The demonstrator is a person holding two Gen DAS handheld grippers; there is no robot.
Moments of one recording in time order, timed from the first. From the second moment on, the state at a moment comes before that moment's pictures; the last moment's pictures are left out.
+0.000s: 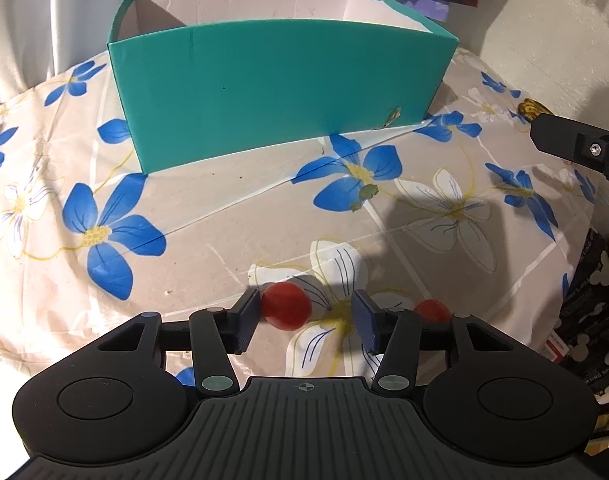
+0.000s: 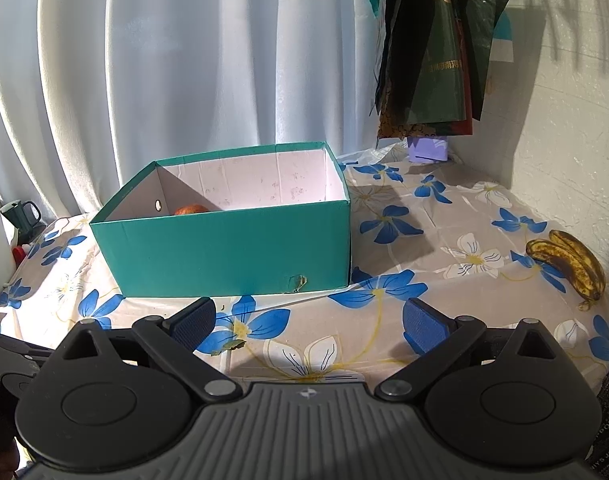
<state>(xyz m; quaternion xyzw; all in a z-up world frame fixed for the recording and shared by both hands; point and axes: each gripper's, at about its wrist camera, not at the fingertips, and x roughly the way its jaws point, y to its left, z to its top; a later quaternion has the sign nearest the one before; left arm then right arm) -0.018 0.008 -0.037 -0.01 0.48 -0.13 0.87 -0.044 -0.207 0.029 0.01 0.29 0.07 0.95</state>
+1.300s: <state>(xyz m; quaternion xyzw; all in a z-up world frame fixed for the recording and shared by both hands) -0.024 0.048 0.010 -0.08 0.45 -0.08 0.89 -0.048 -0.138 -0.039 -0.06 0.44 0.20 0.87</state>
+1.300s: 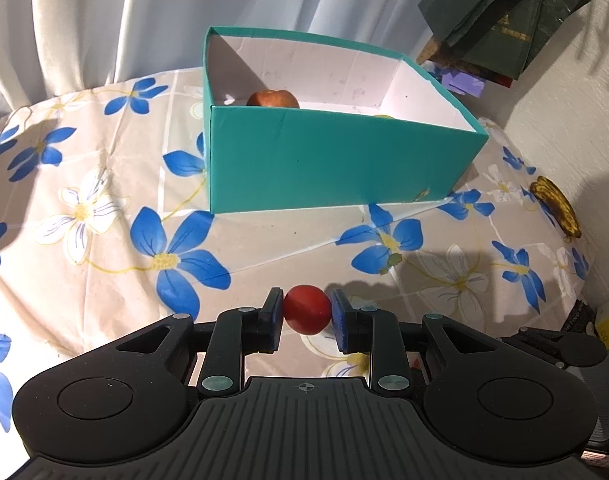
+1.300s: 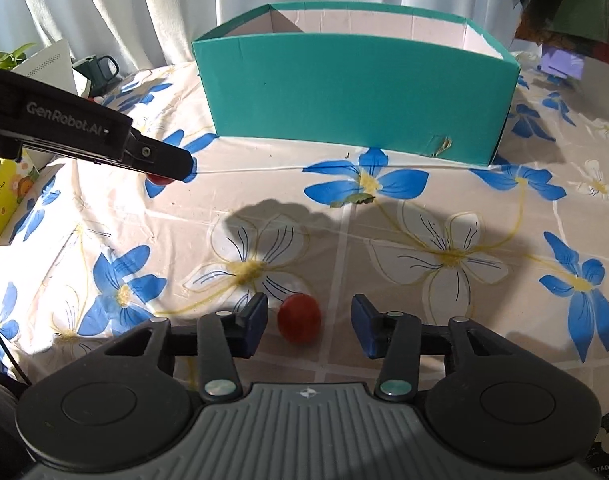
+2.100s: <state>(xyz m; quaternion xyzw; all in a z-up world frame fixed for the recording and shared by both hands) 0.010 0.024 0.068 -0.06 0.40 -0.09 0.91 -0.038 -0.187 0.012 -0.02 0.36 0.09 0.93</state>
